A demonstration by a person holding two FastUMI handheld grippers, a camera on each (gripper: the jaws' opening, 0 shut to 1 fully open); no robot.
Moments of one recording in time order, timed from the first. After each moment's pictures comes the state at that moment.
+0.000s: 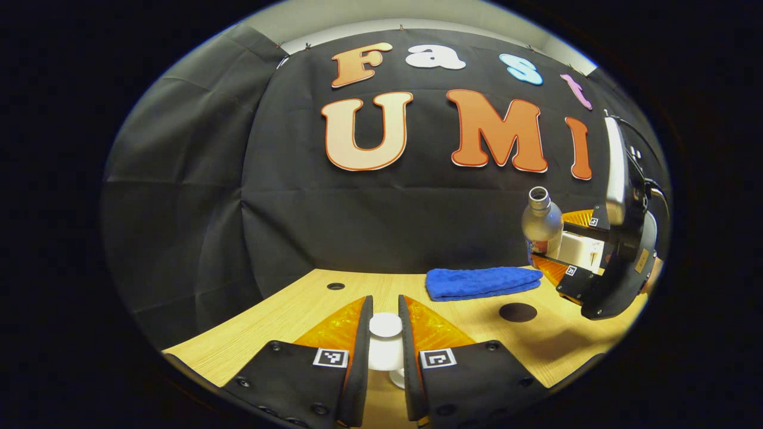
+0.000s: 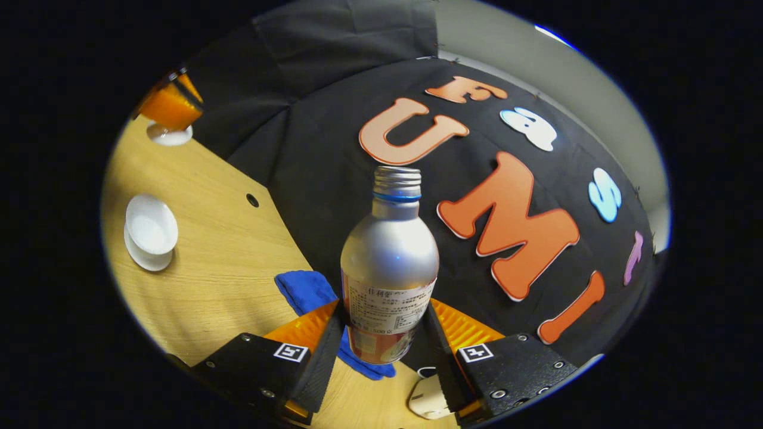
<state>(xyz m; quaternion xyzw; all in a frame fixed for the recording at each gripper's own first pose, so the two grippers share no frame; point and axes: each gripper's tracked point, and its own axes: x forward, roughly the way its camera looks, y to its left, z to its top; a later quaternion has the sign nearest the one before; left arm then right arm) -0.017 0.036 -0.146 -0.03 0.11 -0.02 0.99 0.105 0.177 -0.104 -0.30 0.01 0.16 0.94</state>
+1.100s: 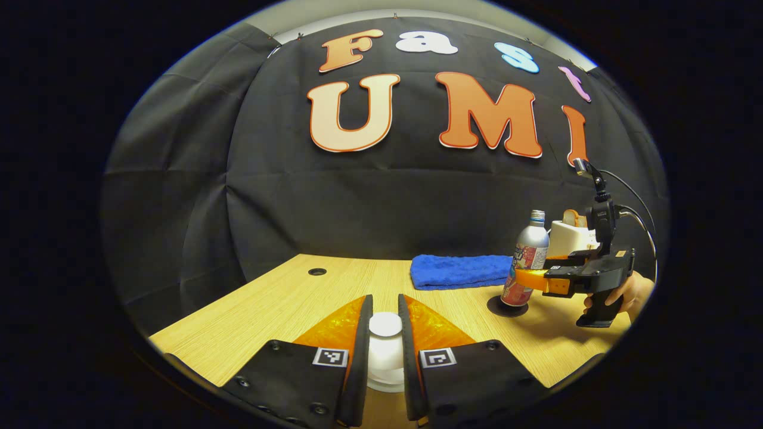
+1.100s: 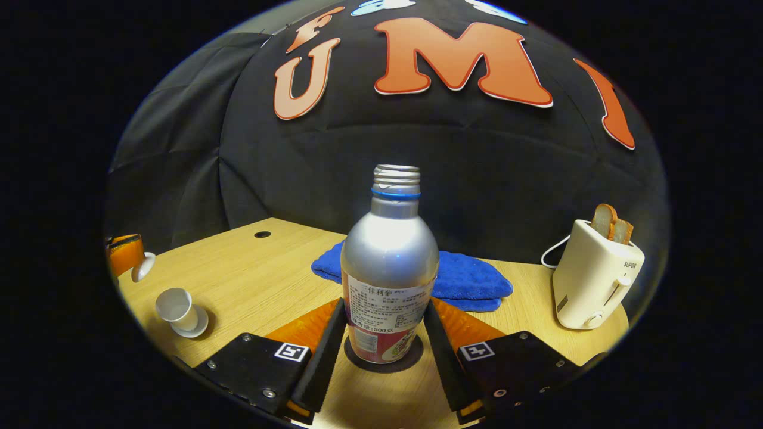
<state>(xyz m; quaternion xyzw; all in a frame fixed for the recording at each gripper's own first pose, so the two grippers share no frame) -0.007 -0.003 -0.180 -0.04 0.15 -0.03 0.99 0.132 0.167 -0.235 0.04 0.24 0.20 0.95</state>
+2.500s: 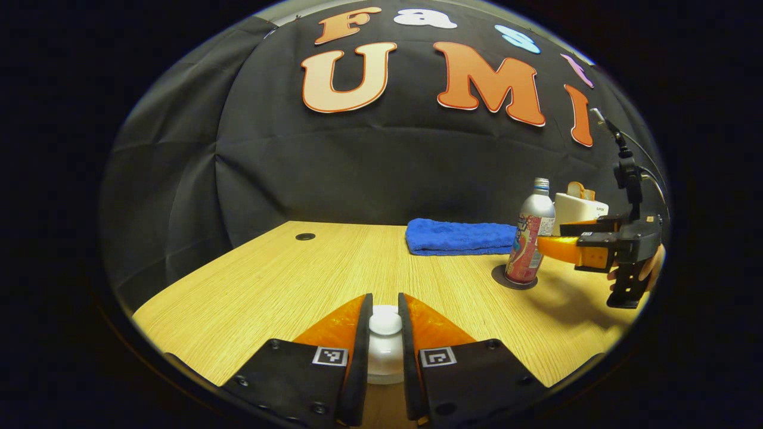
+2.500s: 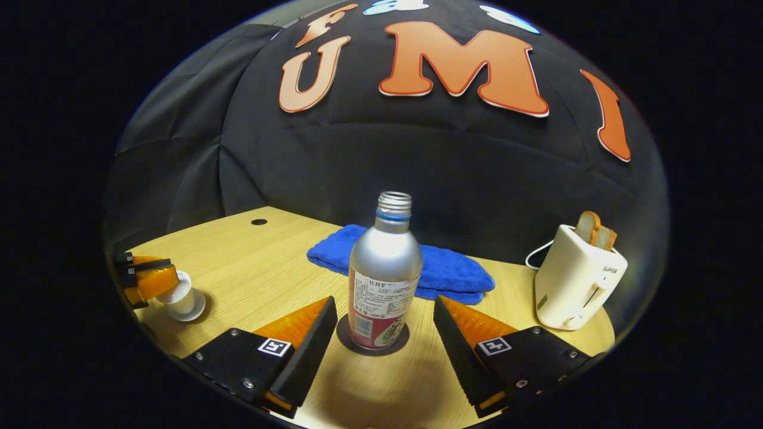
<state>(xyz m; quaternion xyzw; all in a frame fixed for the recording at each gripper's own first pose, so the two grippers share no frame) -0.004 -0.025 -0.248 -0.04 0.22 -0.04 0.97 0.101 0.137 -0.209 0.00 0.23 0.18 0.96</state>
